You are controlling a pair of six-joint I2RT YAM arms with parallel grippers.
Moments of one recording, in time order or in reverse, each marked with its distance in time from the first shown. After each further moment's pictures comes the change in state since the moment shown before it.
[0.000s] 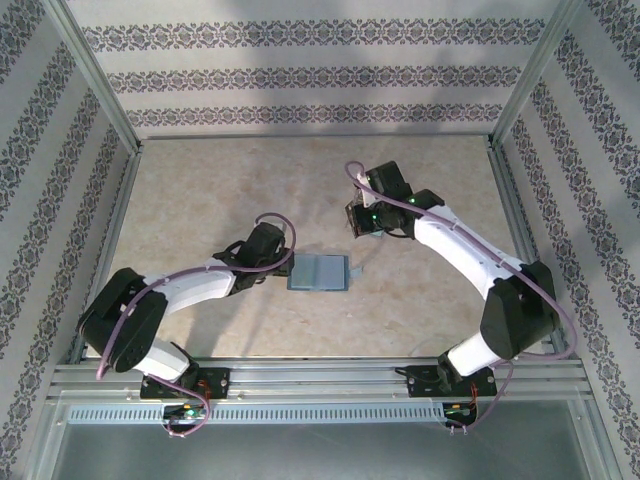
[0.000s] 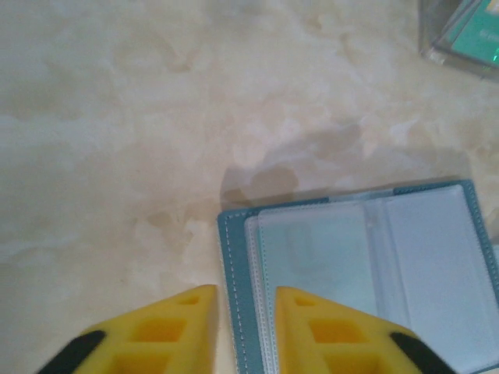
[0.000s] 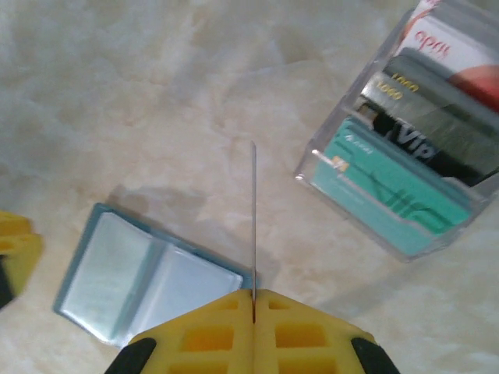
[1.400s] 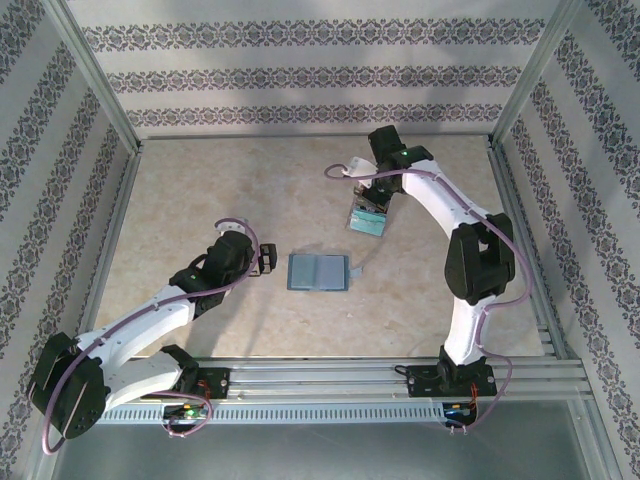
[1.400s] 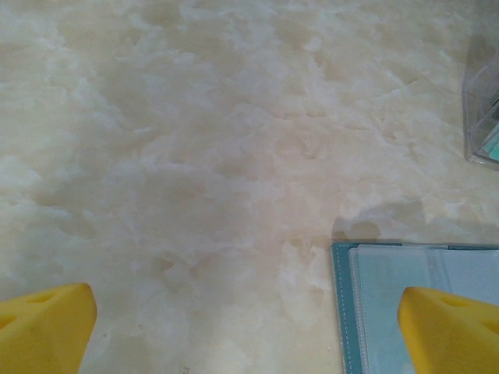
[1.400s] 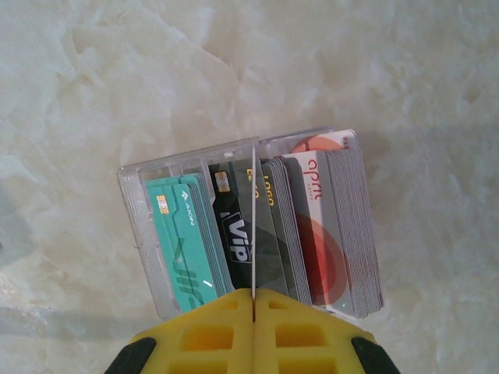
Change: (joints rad) left arm 0.034 -0.405 -0.117 -0.167 -0.251 0.019; right arm -0.139 0.377 0.423 -0.214 0.046 -0.904
